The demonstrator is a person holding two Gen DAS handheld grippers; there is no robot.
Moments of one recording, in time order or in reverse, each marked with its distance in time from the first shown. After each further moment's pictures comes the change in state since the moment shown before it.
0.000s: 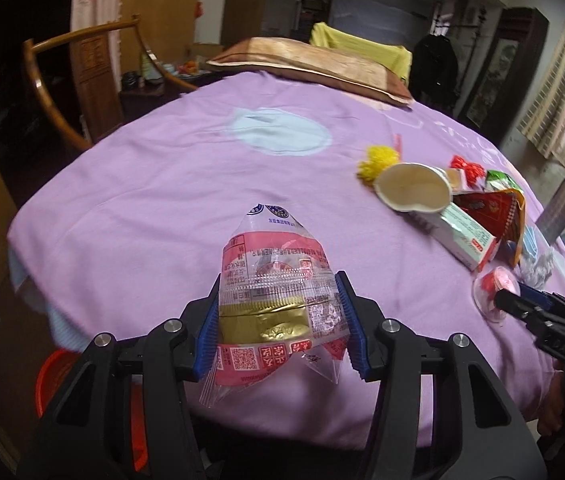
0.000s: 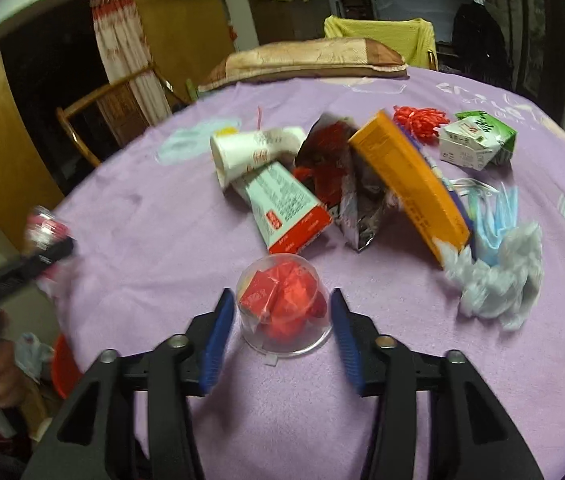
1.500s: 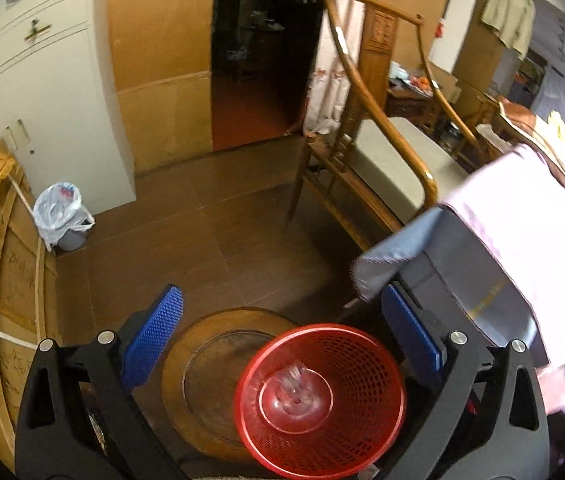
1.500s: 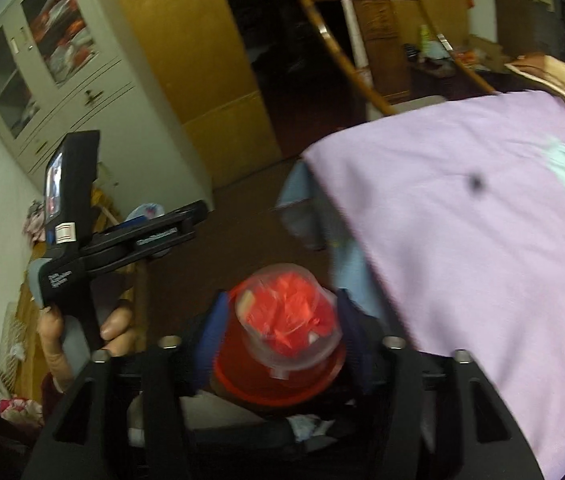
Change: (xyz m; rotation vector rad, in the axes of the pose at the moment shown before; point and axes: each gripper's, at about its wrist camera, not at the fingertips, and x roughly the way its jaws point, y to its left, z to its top) left arm -0.080 0.281 -0.066 -0.547 -0.010 0.535; right arm 0.048 0.340 0.002 -0.501 0.239 0.555
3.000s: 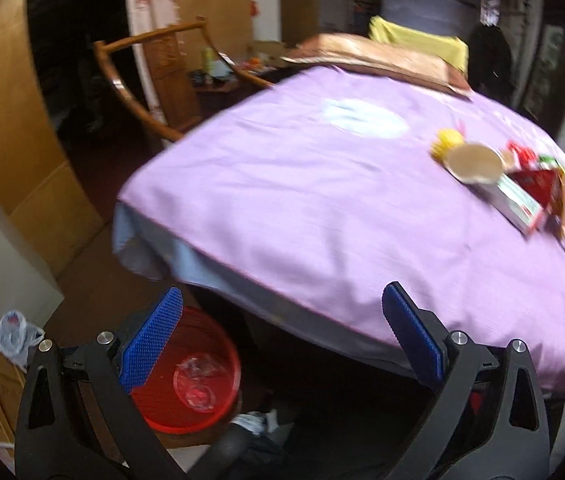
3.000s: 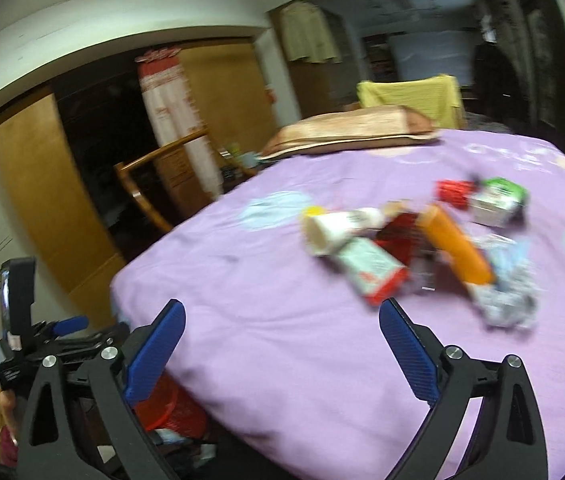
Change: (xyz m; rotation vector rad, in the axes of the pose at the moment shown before) left arm -0.105 -0.220 -0.105 0.567 -0.021 -0.294; right arm -0.244 -0.161 -0.185 0.433 -0.534 -0.459
